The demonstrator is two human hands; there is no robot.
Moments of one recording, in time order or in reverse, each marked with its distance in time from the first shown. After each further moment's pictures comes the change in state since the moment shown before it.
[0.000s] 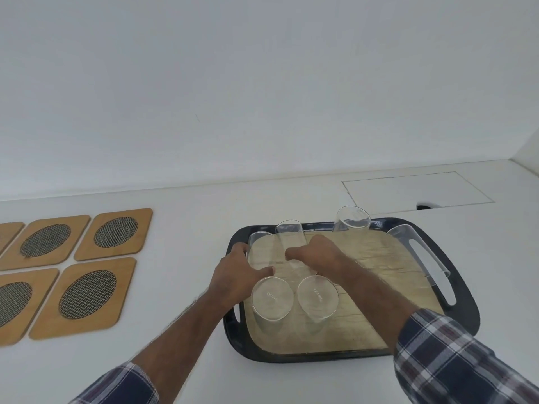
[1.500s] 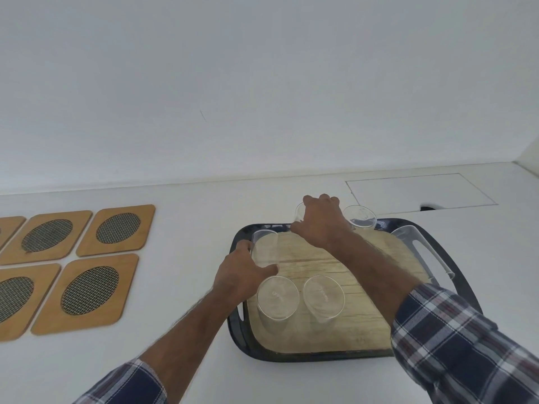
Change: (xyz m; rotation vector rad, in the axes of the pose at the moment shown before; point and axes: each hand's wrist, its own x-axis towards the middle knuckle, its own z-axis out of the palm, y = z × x) left_hand 0.000 0.003 0.000 0.034 0.012 -0.010; right_hand -0.011 -0.055 -0.028 -0.592 0.280 -0.370
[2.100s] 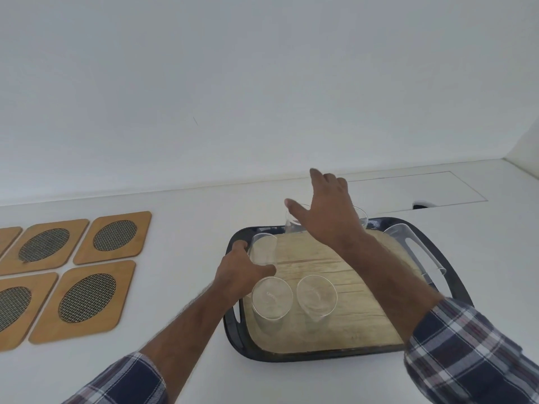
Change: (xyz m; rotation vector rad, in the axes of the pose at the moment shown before) left_hand -0.003 0.015 -0.004 -0.086 -0.055 -0.086; right_hand -0.018 0.006 -0.026 0.232 0.338 -0.090
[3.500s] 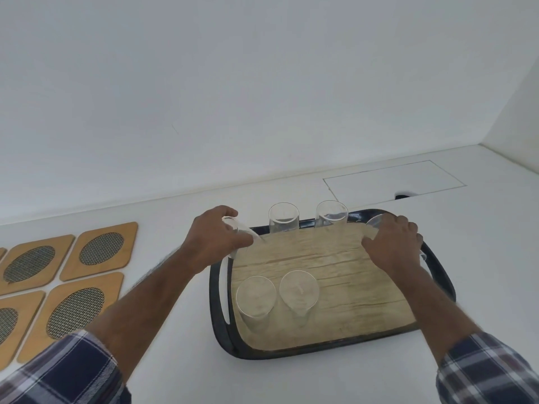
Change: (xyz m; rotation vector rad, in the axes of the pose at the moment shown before) left_hand 0.000 0.053 -0.057 0.000 0.037 0.208; right_hand -0.059 0.148 -0.012 -0.271 -0.018 0.560
